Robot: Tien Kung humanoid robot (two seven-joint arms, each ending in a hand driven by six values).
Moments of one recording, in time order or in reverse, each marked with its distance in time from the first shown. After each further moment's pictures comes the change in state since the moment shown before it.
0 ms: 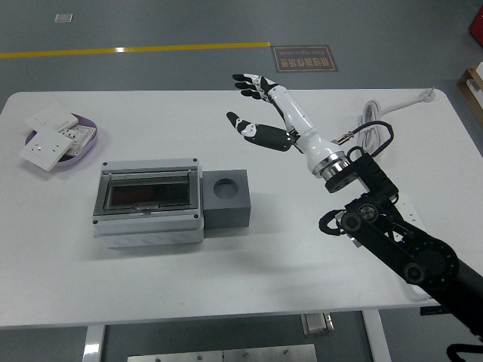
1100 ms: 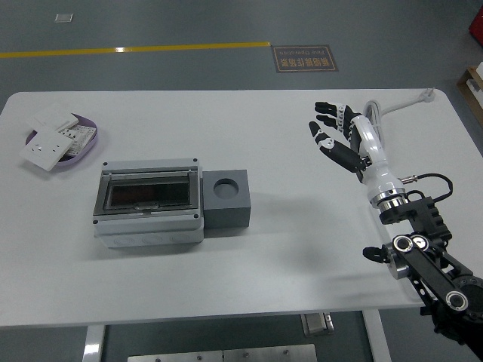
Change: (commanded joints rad) left arm 0.006 0.034 0.004 0.000 0.000 -0.012 0.003; right arm -0.218 -0.021 0.164 -0.010 0.137 -0.007 0.141
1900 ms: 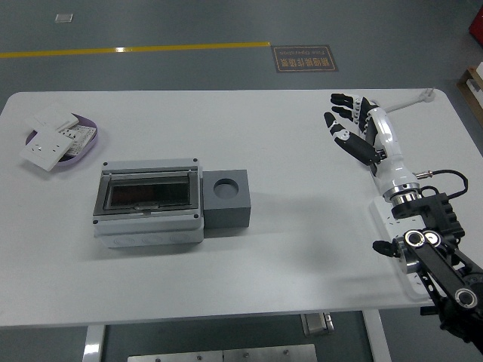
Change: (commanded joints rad) left arm 0.022 -0.009 0.006 0.000 -0.038 0.013 -0.002; right arm -0.019 -0.001 0.087 0.009 -0.010 0.010 0.001
